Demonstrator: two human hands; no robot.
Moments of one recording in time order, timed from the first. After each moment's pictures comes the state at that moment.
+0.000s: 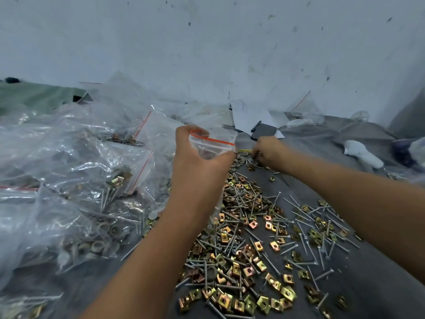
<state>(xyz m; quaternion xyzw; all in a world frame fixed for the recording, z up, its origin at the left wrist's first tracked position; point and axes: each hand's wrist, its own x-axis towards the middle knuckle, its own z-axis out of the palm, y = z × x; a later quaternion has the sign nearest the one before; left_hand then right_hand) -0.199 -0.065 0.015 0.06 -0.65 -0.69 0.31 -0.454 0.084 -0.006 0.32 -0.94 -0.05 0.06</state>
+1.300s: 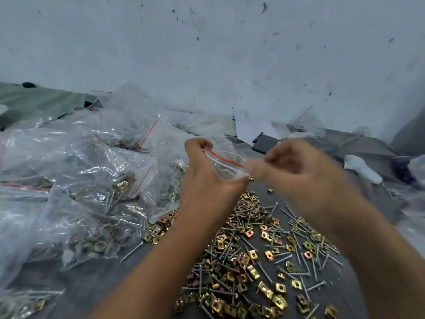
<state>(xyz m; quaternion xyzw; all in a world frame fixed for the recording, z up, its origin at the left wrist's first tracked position) -0.193 -0.050 0.008 0.08 -0.76 -0.57 0.31 -0.225 0.110 0.065 0.24 -0.82 0.52 0.05</state>
